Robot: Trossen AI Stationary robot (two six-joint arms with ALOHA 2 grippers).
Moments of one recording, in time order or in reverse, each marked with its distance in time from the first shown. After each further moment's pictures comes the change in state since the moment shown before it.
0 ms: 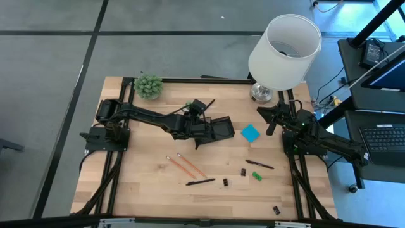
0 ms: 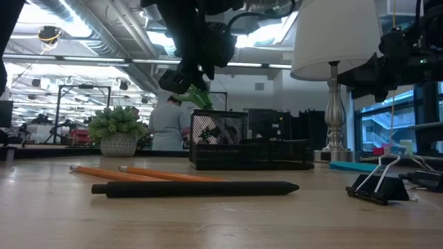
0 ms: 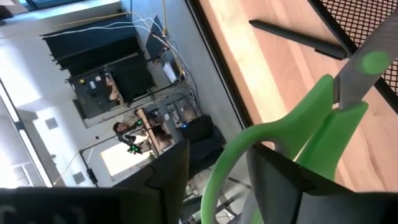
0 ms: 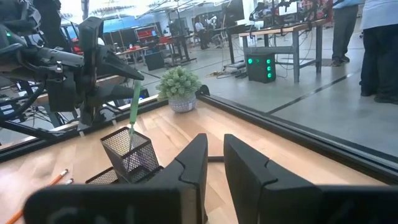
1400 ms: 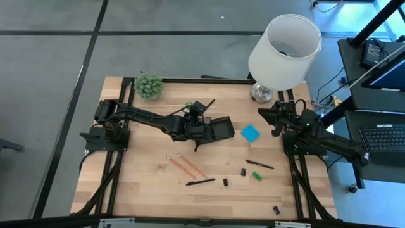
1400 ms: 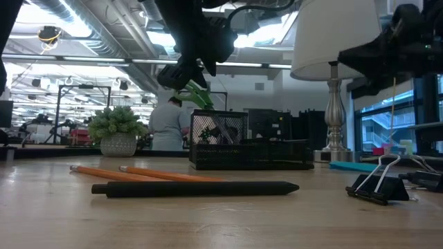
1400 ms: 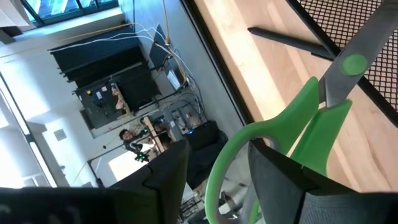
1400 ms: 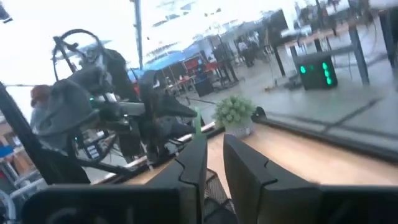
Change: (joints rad) left arm -0.021 -0.013 0.000 0.009 0.002 0.049; right arm 0.000 0.024 0.000 0.172 -0.156 0.238
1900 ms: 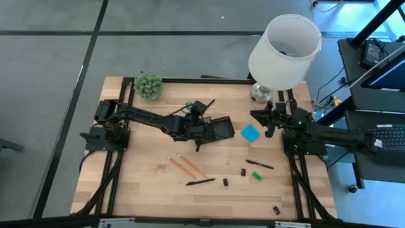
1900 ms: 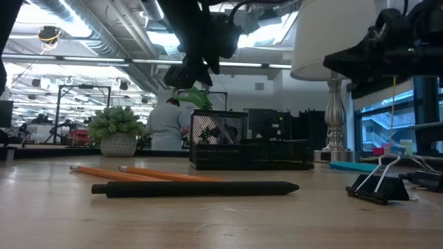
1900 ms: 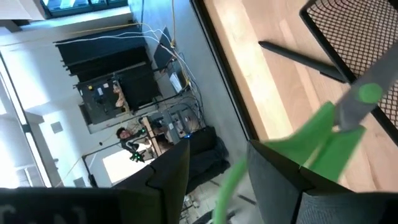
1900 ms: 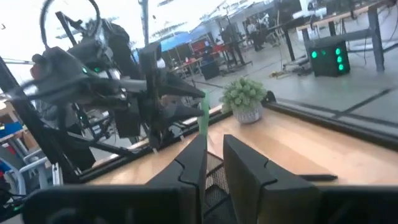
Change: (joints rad) left arm -0.004 0.000 0.000 0.067 0.000 -0.019; right arm 0.075 0.418 0.000 0.362 0.001 -0.048
